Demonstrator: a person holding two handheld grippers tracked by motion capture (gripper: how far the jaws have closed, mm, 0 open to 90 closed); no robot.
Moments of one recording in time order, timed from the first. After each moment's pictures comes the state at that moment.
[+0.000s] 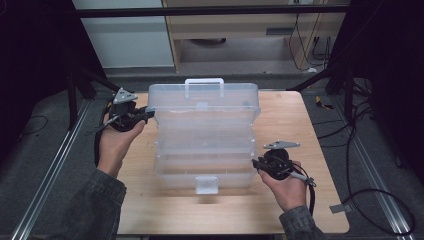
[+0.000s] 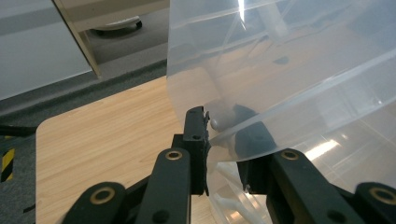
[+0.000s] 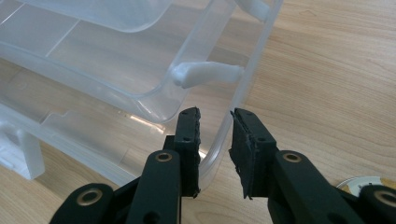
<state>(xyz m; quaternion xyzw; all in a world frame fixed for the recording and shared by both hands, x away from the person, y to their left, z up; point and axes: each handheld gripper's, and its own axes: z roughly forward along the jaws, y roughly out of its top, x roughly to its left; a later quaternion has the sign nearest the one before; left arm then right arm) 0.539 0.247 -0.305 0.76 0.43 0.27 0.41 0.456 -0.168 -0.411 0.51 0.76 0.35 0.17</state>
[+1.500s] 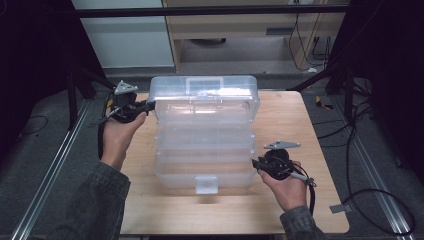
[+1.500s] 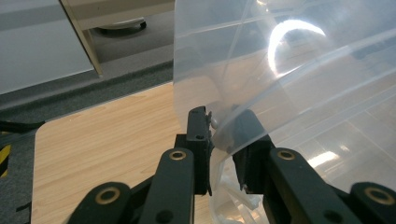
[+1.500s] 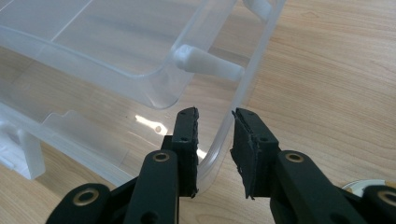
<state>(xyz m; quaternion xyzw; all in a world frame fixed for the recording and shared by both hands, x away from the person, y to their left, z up) 0.559 0.247 -0.300 0.75 0.44 0.26 0.42 0.457 -0.169 -0.413 0.51 0.76 0.36 0.16</state>
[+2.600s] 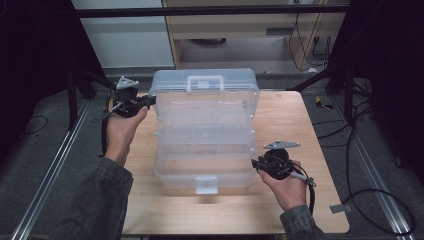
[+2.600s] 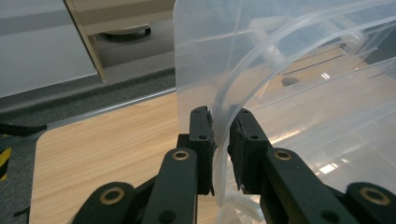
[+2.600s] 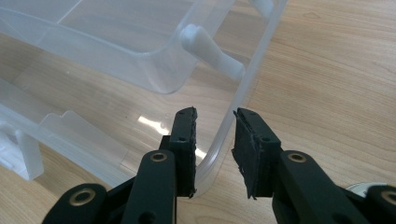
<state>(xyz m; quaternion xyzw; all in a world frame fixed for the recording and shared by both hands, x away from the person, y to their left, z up) 0.576 0.246 -0.300 0.74 0.45 0.26 0.43 0.459 -0.169 -0.414 0.51 0.76 0.36 0.16</state>
